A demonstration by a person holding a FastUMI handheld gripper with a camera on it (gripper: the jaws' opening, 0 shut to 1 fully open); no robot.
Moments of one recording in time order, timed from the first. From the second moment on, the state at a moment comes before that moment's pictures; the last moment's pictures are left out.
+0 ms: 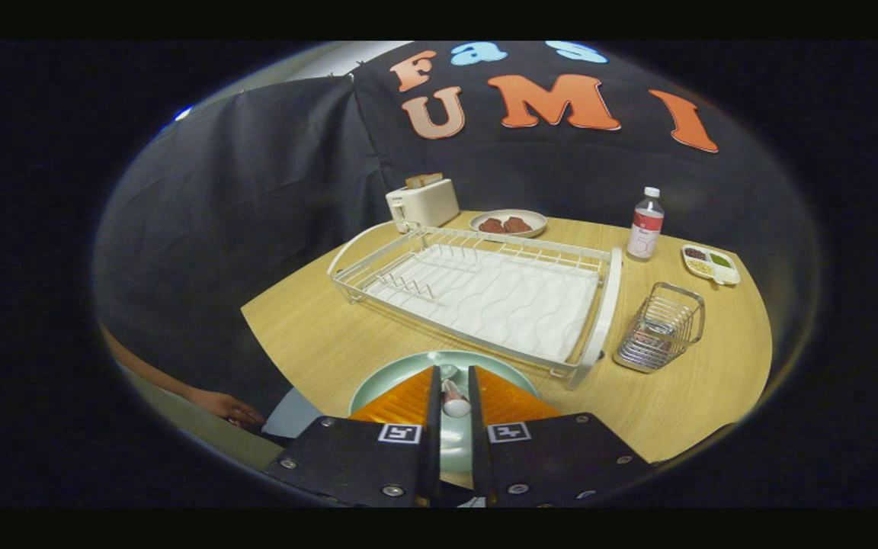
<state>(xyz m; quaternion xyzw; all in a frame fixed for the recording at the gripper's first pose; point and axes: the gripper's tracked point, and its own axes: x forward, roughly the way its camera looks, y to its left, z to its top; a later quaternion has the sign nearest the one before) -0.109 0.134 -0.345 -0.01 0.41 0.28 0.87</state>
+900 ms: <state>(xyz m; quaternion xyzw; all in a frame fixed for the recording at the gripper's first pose) -0.076 0.091 -0.294 0.03 0.38 0.21 0.90</state>
